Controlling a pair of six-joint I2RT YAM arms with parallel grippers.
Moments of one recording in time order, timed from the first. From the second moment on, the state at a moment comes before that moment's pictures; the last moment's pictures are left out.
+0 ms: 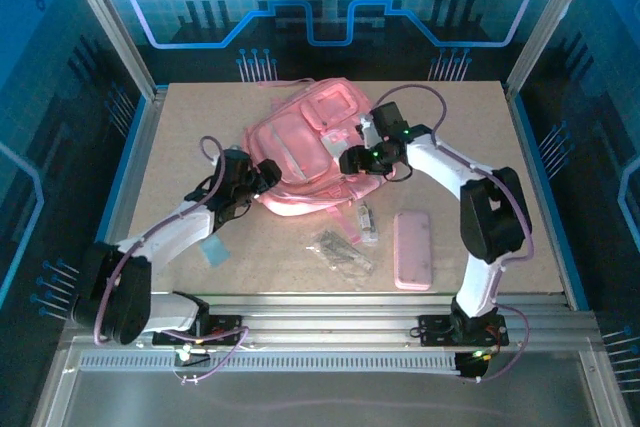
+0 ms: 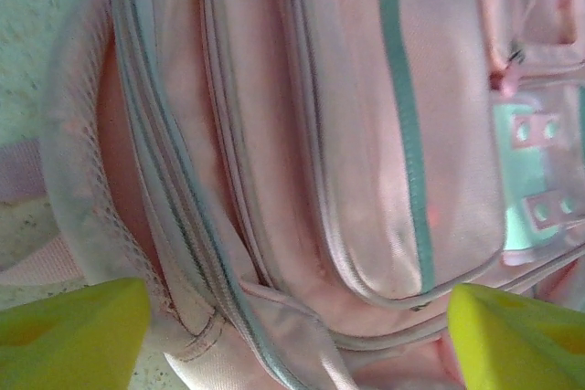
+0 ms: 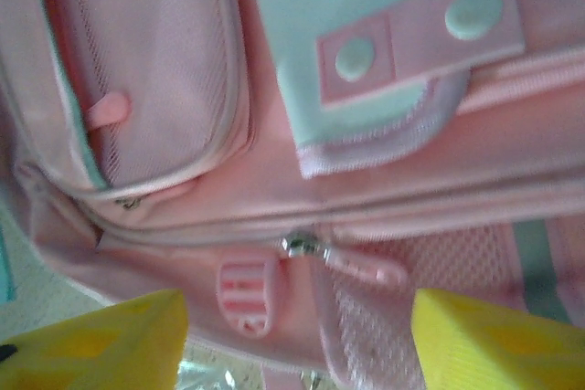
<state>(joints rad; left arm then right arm) -0.31 1.34 0.72 -0.10 -0.03 -0.88 0.40 1.87 1.41 -0.60 -0.36 0.31</state>
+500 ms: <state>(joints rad) -0.32 1.60 0.81 0.00 0.00 -0.91 0.47 1.98 1.45 -0.53 -0.39 0.31</state>
